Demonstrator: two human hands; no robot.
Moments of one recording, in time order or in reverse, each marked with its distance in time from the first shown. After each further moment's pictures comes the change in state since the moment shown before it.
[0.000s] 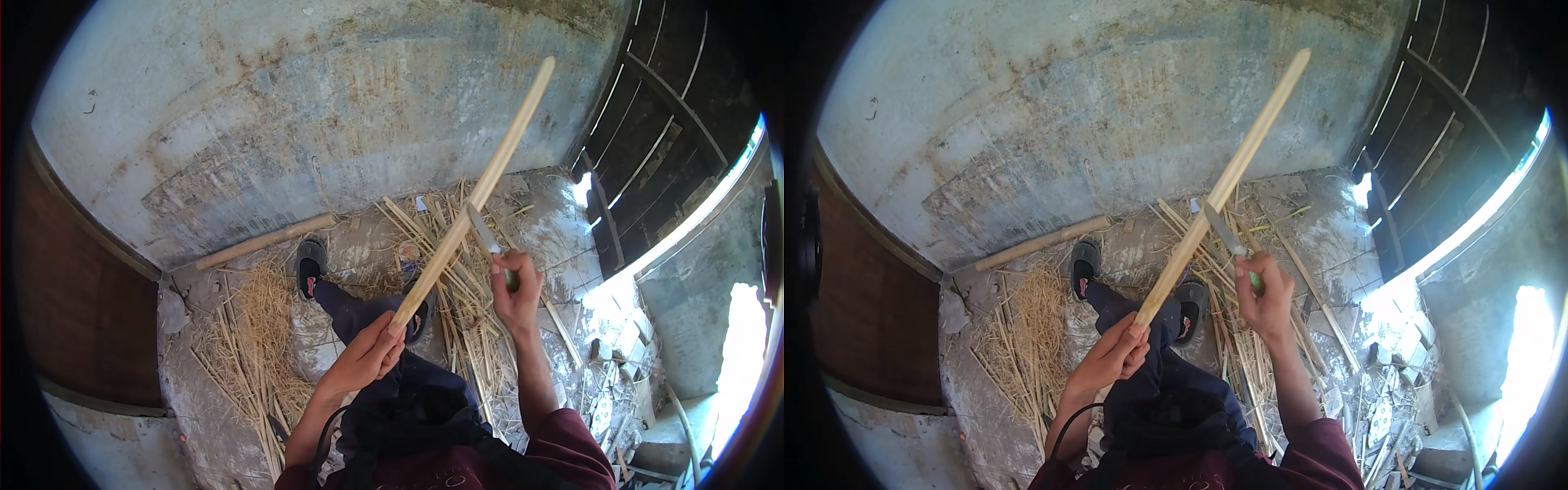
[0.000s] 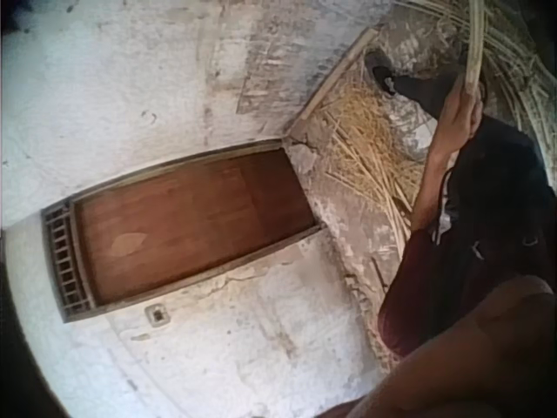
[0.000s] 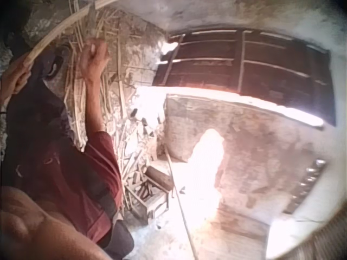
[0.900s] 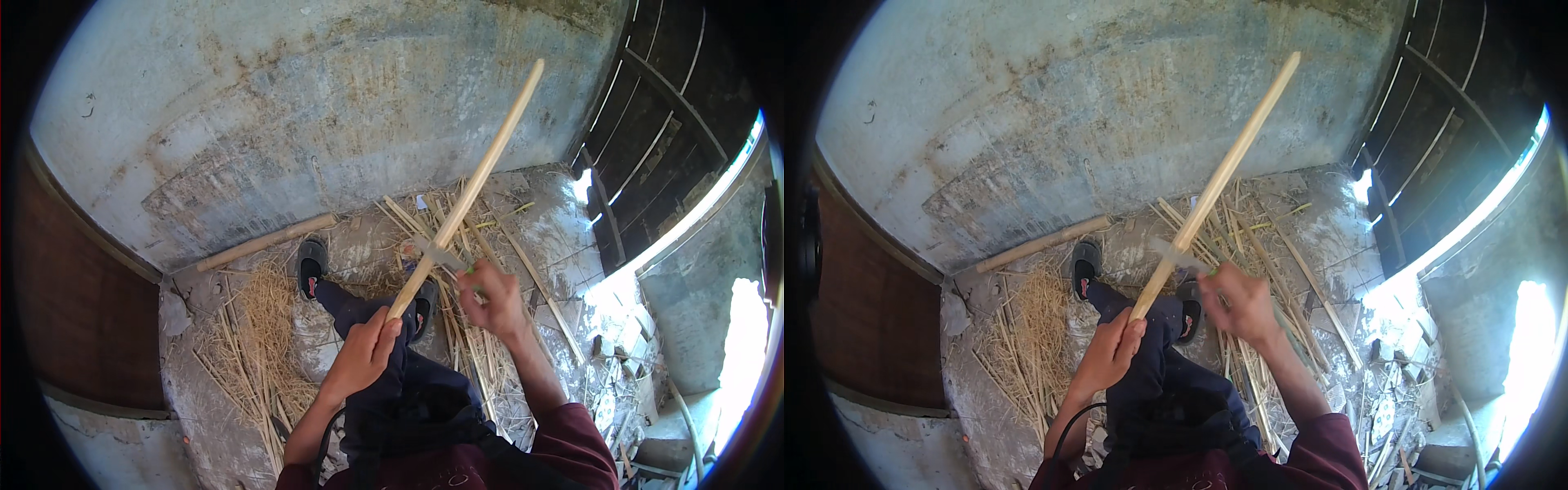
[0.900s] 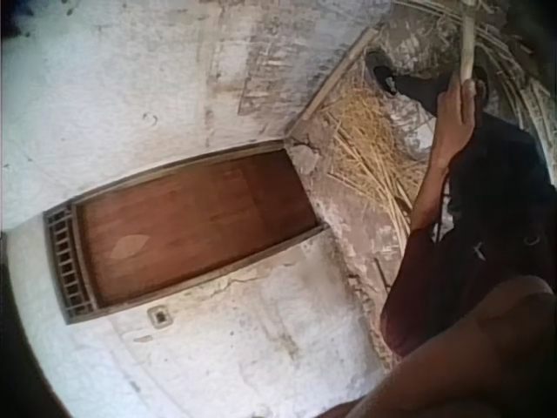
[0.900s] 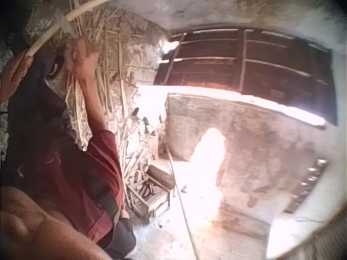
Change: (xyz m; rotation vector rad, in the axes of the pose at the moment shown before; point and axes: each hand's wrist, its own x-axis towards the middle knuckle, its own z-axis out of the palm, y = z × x) left_hand 0.000 -0.003 -0.006 0.671 0.288 0.186; right_hand 0.000 -0.011 0.017 -0.012 -0.252 -0.339
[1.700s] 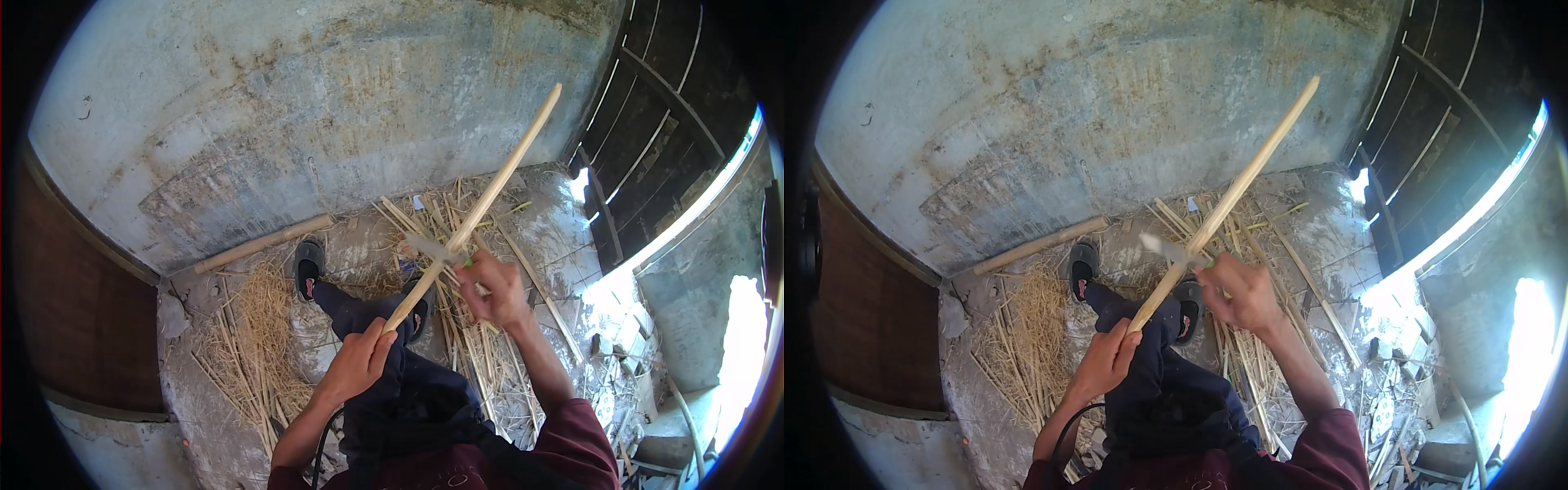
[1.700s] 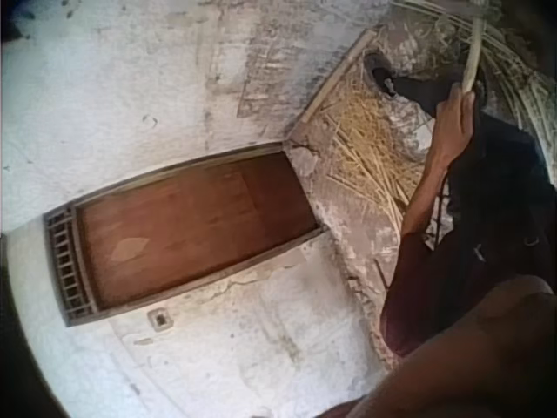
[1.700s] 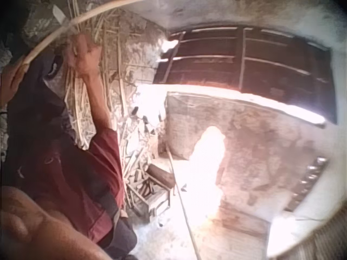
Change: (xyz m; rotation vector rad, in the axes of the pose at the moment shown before) left_hand -0.013 -0.011 -0.002 0.164 -0.014 0.037; right_hand 0.008 0.021 -0.011 -0.022 -0.028 -0.019
